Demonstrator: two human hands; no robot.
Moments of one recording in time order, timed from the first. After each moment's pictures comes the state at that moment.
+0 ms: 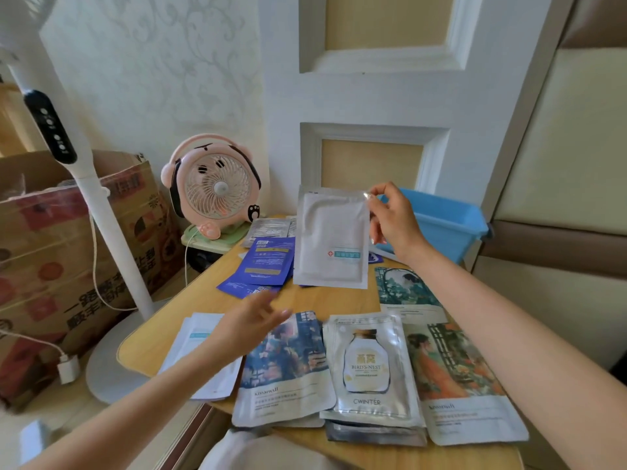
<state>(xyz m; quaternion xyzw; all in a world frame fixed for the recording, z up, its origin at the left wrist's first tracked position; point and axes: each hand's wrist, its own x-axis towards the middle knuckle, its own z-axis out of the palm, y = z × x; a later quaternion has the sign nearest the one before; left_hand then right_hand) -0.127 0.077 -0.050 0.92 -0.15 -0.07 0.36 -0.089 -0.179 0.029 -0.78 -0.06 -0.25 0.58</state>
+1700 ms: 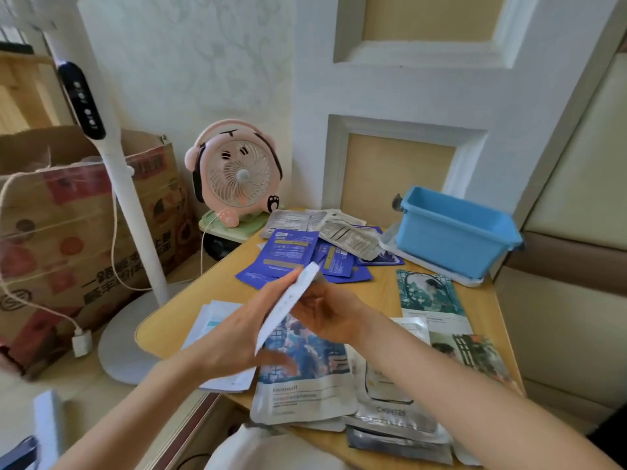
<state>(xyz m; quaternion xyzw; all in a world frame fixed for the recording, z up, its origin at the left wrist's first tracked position) -0.140 0.126 -0.059 0.81 -0.43 0.01 0.40 -0.115 -0.055 -0.049 -0.44 0.08 0.25 0.86</state>
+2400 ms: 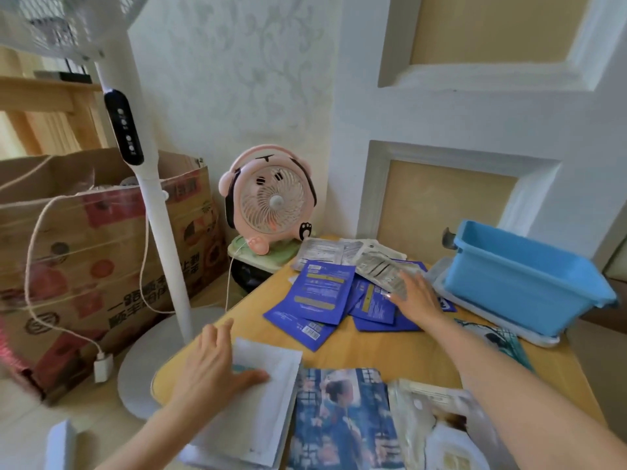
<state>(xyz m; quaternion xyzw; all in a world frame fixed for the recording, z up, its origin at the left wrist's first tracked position) -0.081 0.175 -0.100 0.98 -0.01 0.07 0.18 0.066 -0.180 -0.116 -0.98 0.08 -0.07 0.17</state>
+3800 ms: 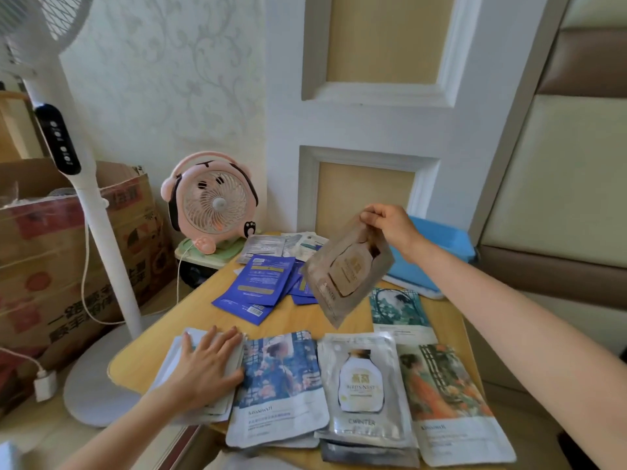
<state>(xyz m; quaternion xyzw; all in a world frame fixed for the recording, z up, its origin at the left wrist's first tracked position) -0.099 0.136 -0.124 0.98 -0.20 -0.04 0.01 -0.076 -0.192 0.058 -0.83 -0.05 -0.18 0.52</state>
